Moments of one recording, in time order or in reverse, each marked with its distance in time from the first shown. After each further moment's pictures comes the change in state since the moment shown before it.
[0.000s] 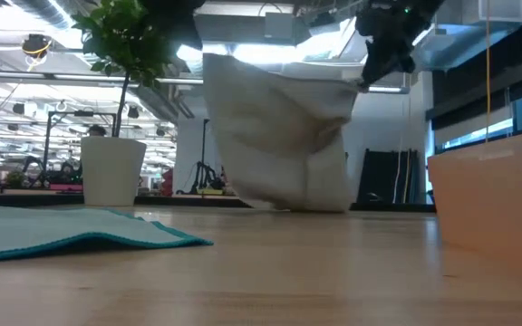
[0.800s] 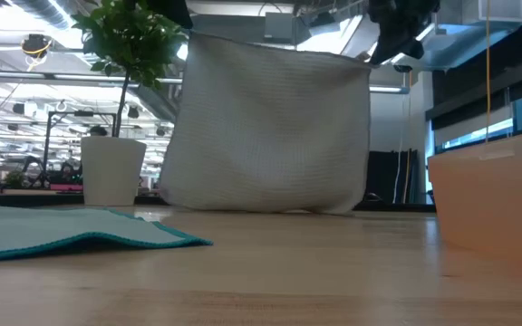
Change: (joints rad) left arm 0.072 0.013 0.216 -0.249 0.012 0.062; right arm -0.187 0.003 0.193 -0.205 -0.216 -0.076
